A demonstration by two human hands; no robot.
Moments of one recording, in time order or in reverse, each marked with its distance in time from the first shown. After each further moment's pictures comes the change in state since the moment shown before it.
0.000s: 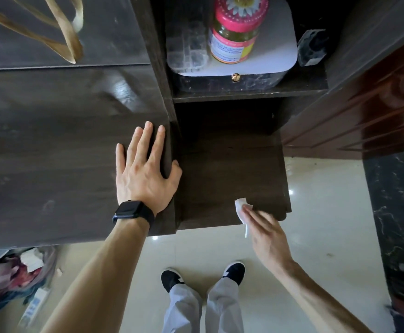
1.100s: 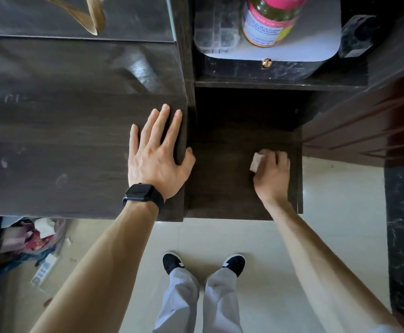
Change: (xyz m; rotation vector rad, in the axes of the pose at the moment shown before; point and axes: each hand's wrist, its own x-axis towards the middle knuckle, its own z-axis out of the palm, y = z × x) left_hand 0.000 0.001 0.002 -0.011 0.028 0.002; right_hand 0.127 0.014 0.000 0.029 0.234 0.268
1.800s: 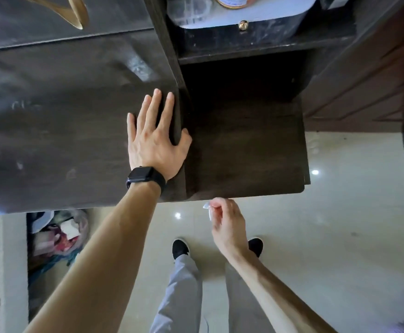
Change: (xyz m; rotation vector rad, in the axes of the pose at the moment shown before) left_hand -0.002 -0.003 0.000 0.029 -0.006 -0.029; right_hand -0.177 -0.084 0.023 0.518 -0.190 0.062
